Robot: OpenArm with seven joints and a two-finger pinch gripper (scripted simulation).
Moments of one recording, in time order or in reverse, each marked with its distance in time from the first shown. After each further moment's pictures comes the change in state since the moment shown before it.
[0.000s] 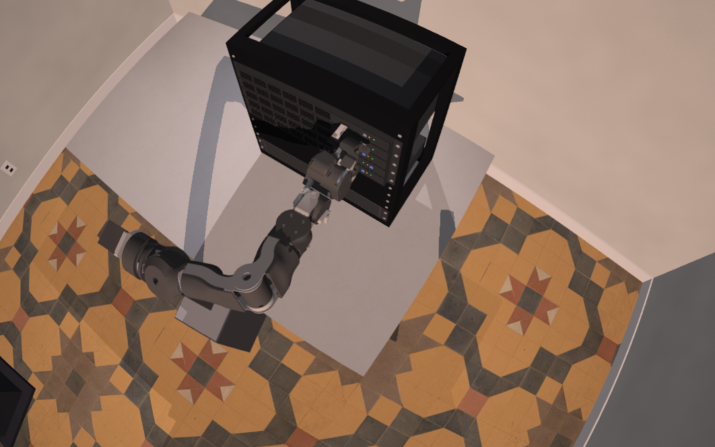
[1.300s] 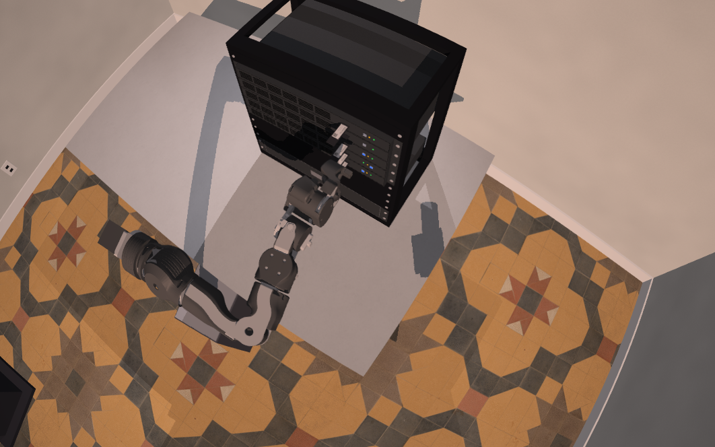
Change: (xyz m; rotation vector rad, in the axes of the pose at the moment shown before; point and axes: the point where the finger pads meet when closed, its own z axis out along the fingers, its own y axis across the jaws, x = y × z) arm 0.001 0.000 -0.067 -0.002 0.007 0.005
